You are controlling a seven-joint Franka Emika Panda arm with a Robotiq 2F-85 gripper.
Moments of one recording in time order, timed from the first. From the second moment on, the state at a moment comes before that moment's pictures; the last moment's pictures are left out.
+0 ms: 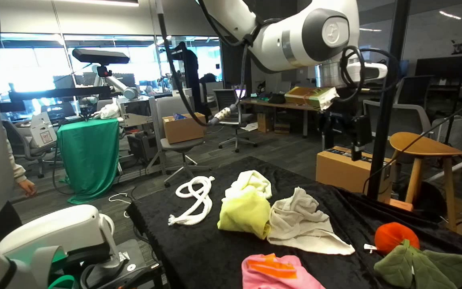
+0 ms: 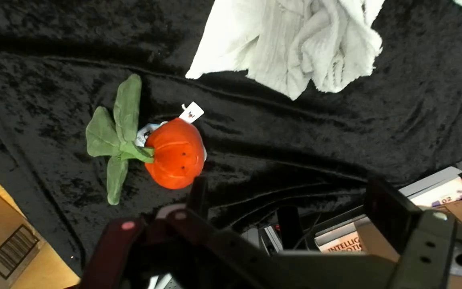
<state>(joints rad) -0.01 0.26 -0.06 -1.84 -0.09 2.23 0.32</state>
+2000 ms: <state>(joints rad) -0.12 0.76 -0.10 -1.45 0.01 2.09 0.29</state>
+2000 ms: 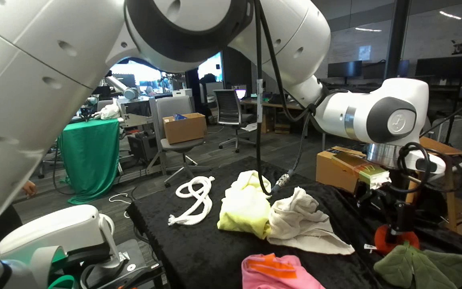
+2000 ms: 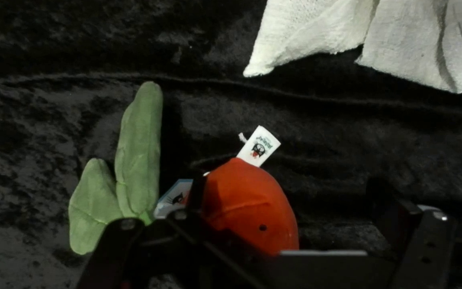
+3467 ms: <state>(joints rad) -0.10 0.81 -0.14 -1.38 0.01 2.08 0.39</state>
